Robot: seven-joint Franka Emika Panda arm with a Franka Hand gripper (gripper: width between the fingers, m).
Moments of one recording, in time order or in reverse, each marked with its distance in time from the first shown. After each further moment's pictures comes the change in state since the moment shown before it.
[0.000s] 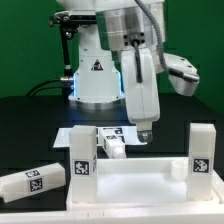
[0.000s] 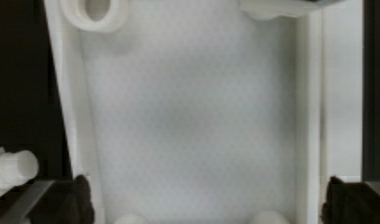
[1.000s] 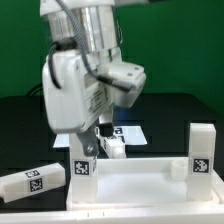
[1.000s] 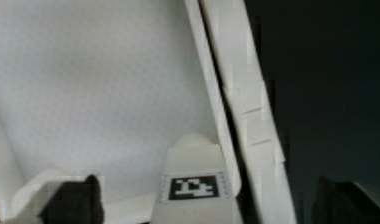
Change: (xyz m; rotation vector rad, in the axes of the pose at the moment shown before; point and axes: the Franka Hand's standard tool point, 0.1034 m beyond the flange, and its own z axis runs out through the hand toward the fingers) arm 0.053 -0.049 -0.021 0.096 -0.034 0.144
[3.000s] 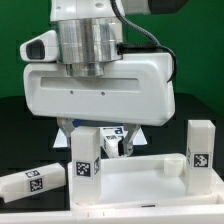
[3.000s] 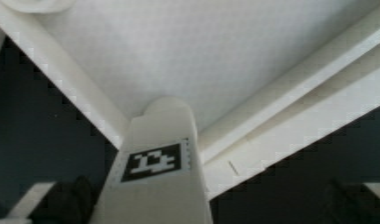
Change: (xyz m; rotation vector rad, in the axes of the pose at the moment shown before) arm 0.014 0.006 0.024 -0.070 0.078 -1.263
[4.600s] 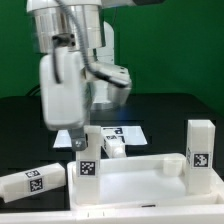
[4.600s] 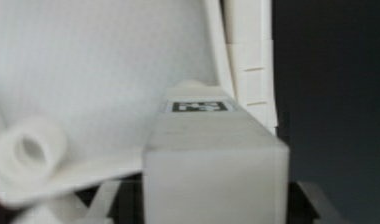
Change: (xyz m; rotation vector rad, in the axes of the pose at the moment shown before) arm 0.012 0.019 -0.010 0.092 -0.034 1.289
